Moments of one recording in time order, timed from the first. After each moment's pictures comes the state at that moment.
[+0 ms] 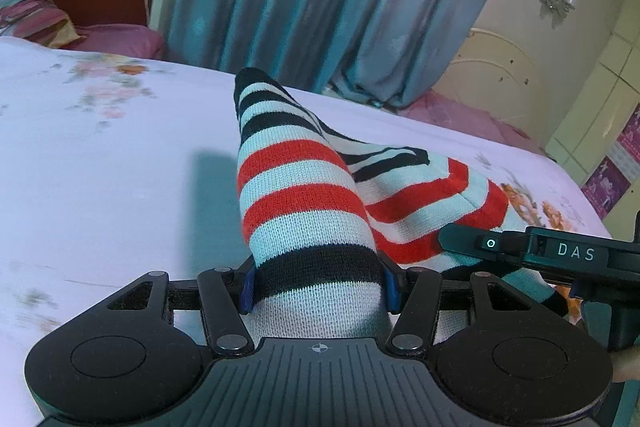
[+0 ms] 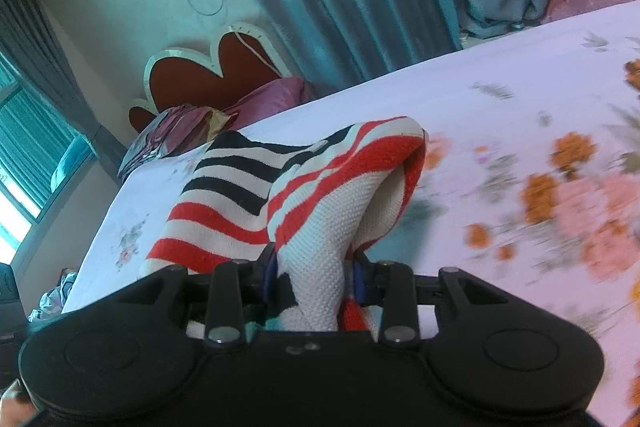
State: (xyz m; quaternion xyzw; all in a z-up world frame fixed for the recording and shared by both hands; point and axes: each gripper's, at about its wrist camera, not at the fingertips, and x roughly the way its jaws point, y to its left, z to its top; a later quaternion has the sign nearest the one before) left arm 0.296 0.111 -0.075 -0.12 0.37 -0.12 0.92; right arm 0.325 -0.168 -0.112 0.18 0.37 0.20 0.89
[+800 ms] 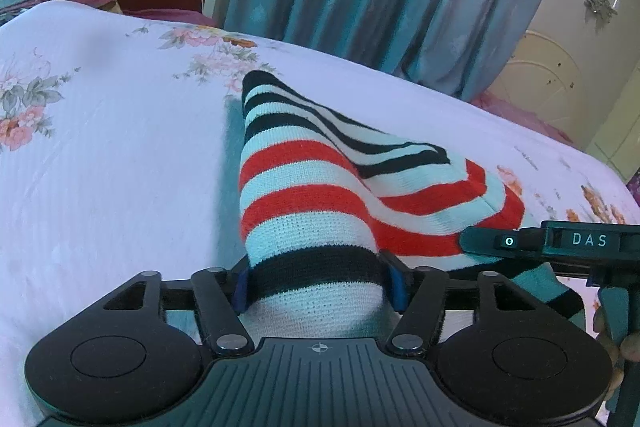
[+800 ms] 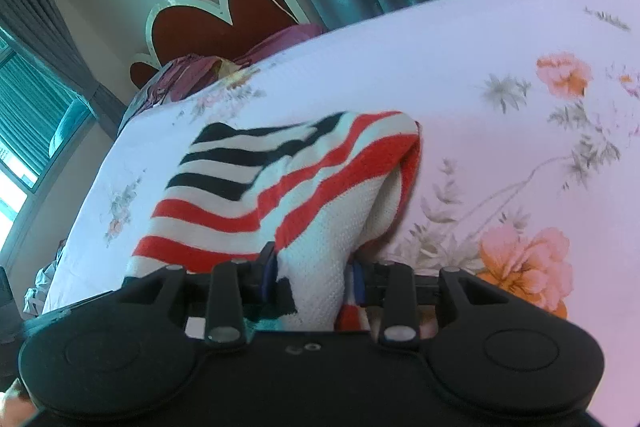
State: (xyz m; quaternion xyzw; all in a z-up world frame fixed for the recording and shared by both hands) left arm 0.339 0.223 -0.151 -0.11 0.38 -0.06 0.92; right arm 0.376 -0.054 -0.179 0.17 0.43 0.22 0.86
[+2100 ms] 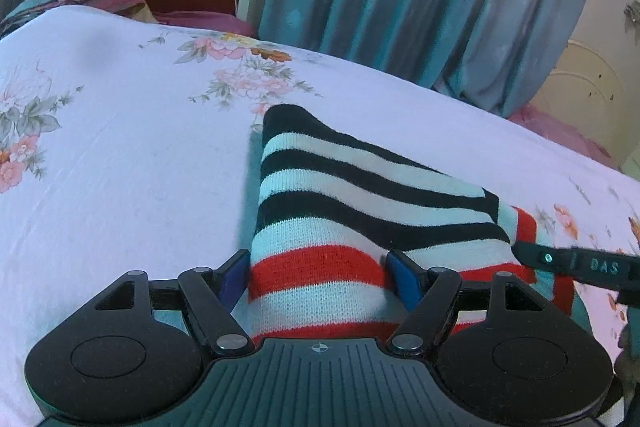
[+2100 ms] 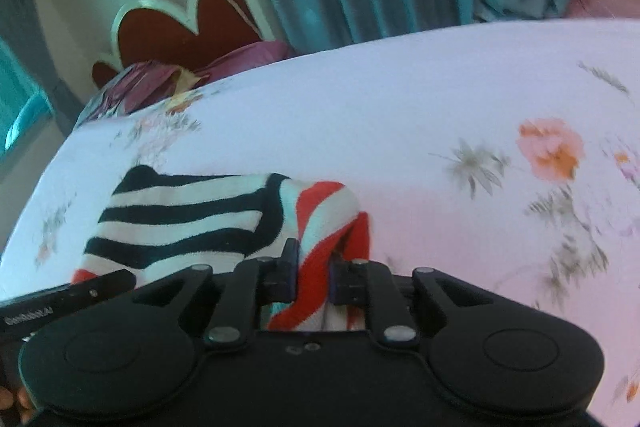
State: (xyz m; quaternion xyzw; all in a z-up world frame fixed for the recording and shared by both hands) left arm 0.397 0.219 -0.155 -0.11 0.38 -0.01 0.92; right arm 0.436 -0.051 -0.185 0.11 0.40 0.16 0.89
